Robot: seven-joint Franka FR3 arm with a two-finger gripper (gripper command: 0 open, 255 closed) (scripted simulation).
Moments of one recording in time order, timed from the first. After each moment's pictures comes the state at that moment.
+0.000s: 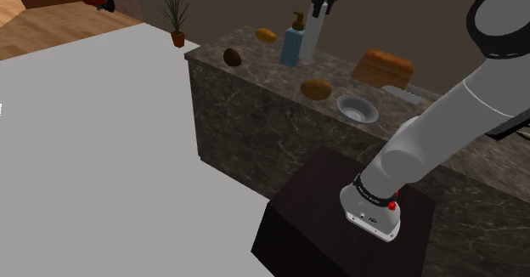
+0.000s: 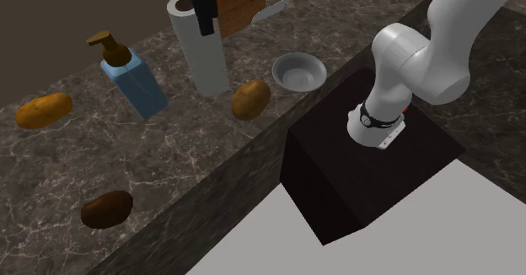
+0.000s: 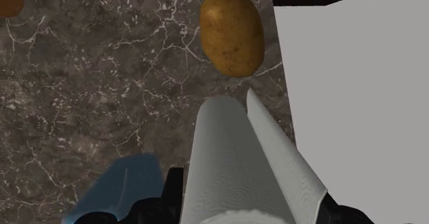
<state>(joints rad) -0.08 -0.17 -0.25 -1.67 -0.08 1.55 -0.26</state>
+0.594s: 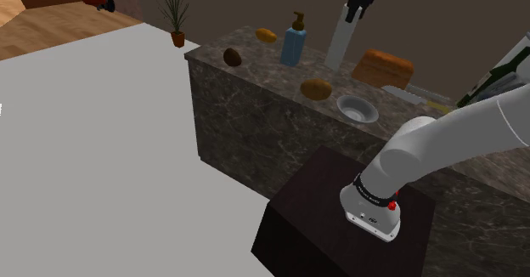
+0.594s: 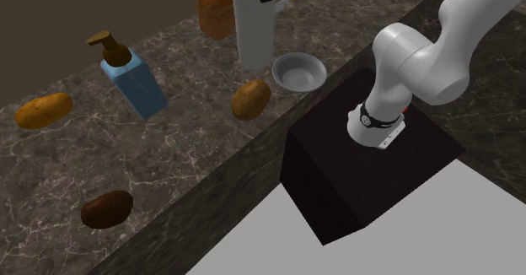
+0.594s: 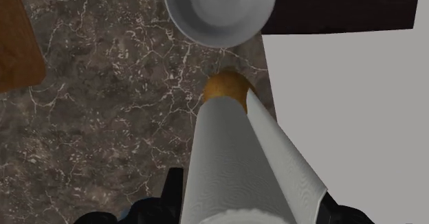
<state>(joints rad) -0.12 -0.49 -0.25 -1.89 -0.16 1.47 -0.29</state>
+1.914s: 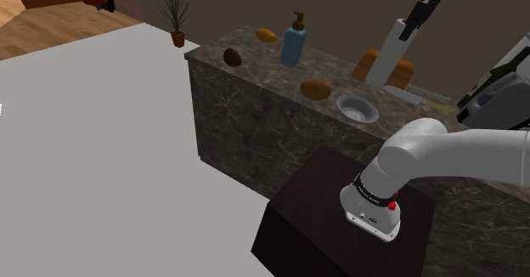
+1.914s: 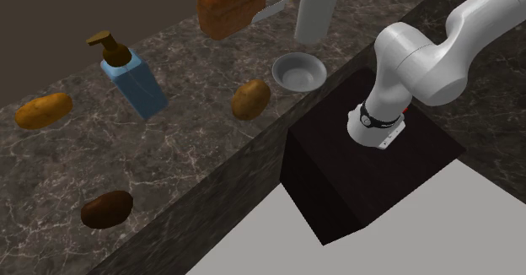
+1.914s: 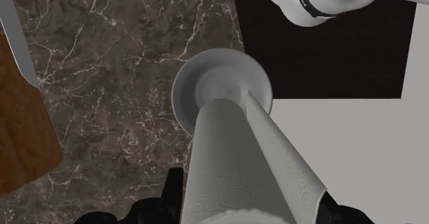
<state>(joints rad) -0.20 -0.91 -0.27 -2.11 -0.26 1.29 -0.39</state>
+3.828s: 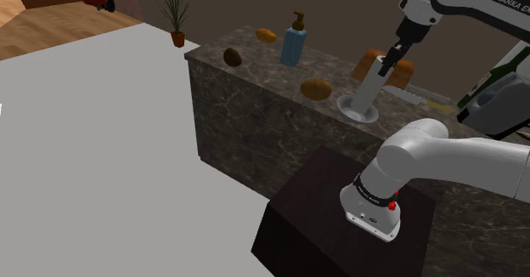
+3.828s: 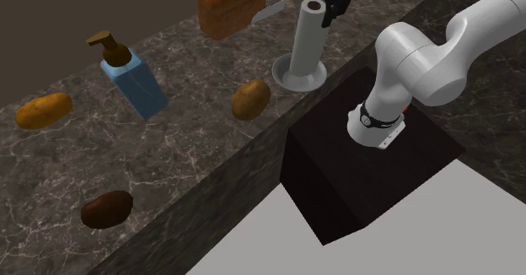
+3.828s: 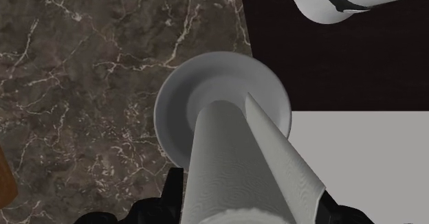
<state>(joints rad) -0.23 -1.07 -0.33 -2.50 -0.32 1.51 -0.36</state>
